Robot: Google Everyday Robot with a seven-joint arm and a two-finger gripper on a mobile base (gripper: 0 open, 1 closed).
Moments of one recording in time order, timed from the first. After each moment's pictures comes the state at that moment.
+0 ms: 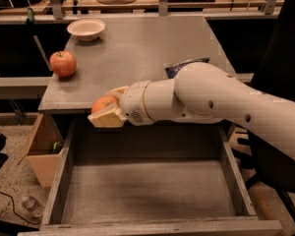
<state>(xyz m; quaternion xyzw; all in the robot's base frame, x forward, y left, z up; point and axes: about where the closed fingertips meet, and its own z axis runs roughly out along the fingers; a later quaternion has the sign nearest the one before) 0.511 0.106 0.854 -0.49 0.69 0.28 0.44</state>
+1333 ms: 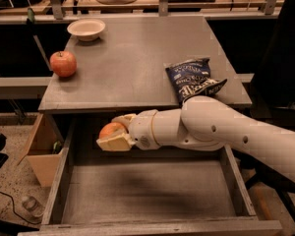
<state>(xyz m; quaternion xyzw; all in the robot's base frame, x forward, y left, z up) 0.495 0.094 0.778 -0.46 0.71 0.34 0.41</state>
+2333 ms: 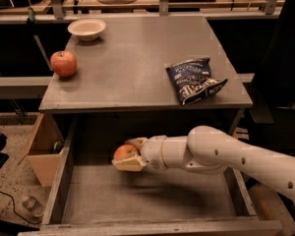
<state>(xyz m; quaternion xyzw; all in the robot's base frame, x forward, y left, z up) 0.495 0.069 0.679 -0.44 0.73 0.35 0.40</state>
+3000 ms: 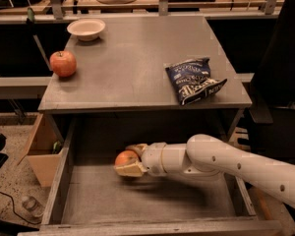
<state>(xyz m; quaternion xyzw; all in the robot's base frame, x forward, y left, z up) 0.496 0.065 0.643 -0.44 0.72 0.35 0.40</state>
